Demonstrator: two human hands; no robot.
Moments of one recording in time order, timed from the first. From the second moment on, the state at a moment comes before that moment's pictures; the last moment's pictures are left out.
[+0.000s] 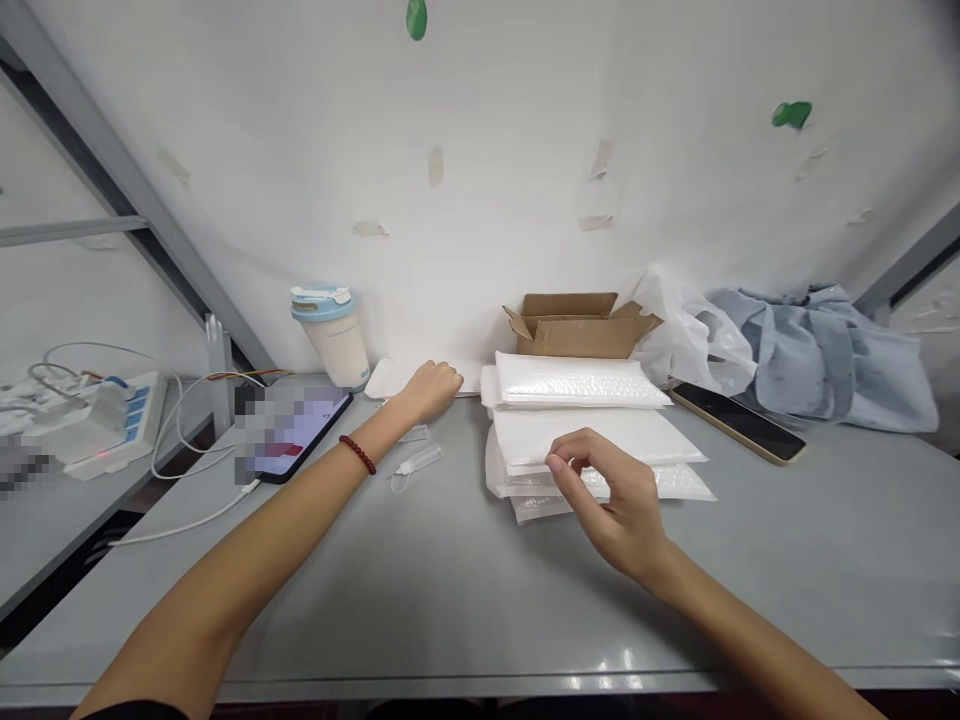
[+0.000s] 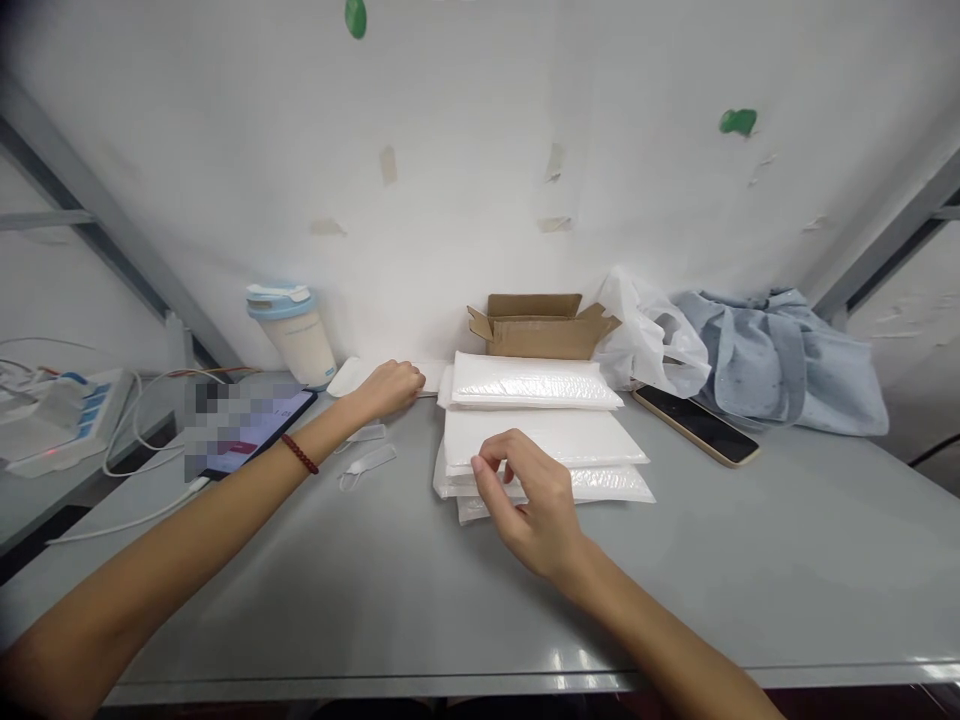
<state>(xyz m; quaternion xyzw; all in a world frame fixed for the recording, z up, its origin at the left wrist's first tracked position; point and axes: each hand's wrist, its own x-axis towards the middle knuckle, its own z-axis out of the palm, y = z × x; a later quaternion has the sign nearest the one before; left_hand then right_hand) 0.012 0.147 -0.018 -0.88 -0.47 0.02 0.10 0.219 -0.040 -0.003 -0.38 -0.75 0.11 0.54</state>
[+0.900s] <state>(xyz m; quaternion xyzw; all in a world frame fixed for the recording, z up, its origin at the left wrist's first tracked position) -0.051 0.069 0.000 -0.71 -0.41 -0.49 0.28 0.221 -0.032 -0.012 -0.48 -0.76 0.03 0.44</state>
